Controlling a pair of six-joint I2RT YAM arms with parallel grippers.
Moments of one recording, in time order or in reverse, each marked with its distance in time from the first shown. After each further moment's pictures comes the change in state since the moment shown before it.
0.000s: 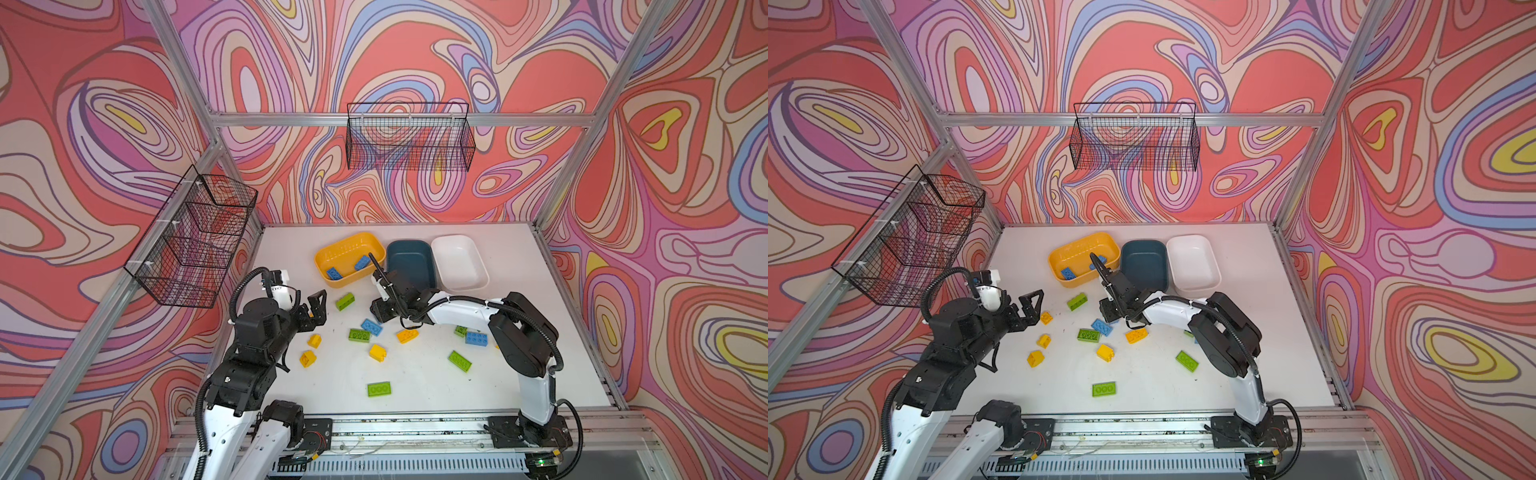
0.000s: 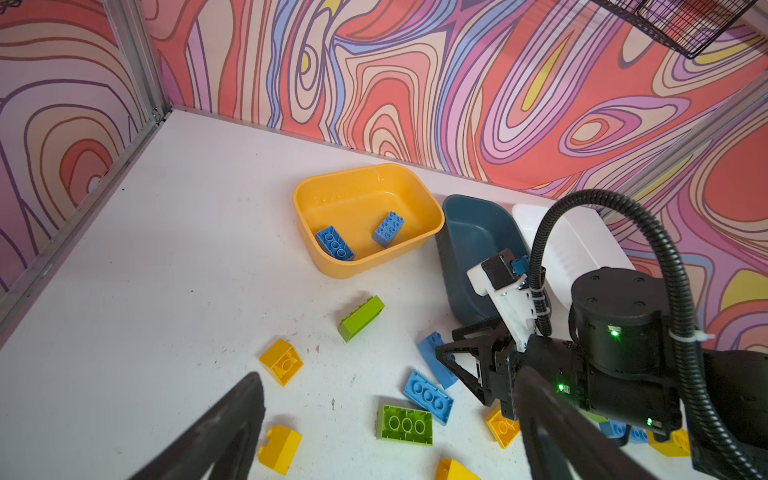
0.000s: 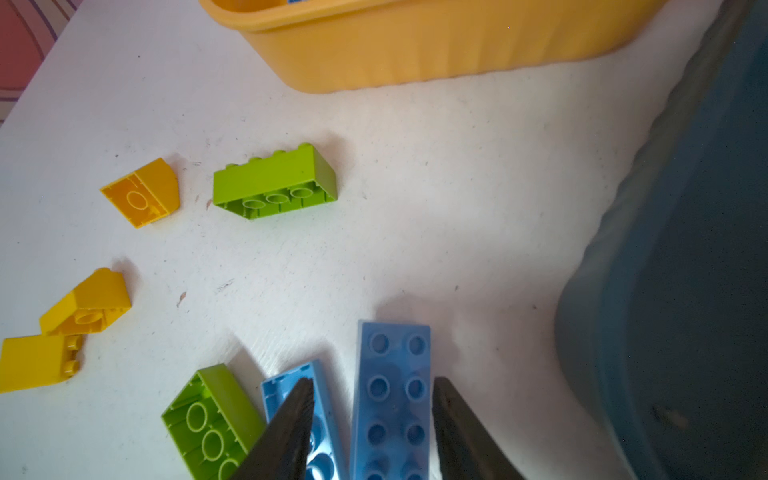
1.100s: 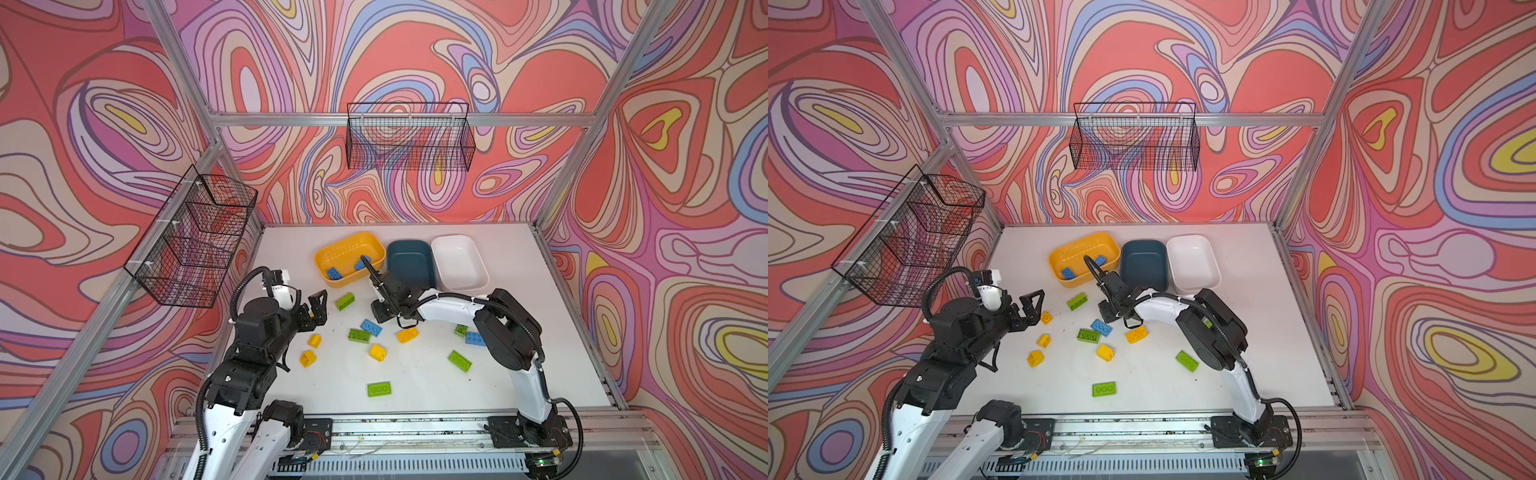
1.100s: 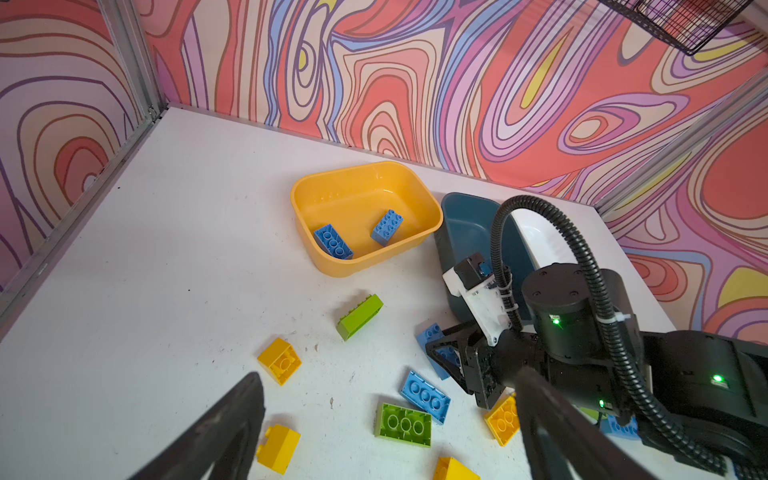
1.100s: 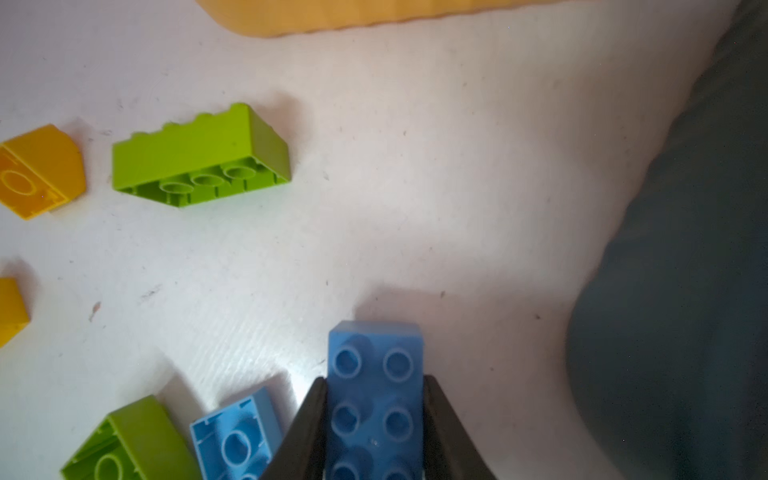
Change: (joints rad) left arm 0.000 0.004 0.000 0.000 0.006 0.000; right arm 0.003 0.105 0.130 -0.119 0.043 -0.021
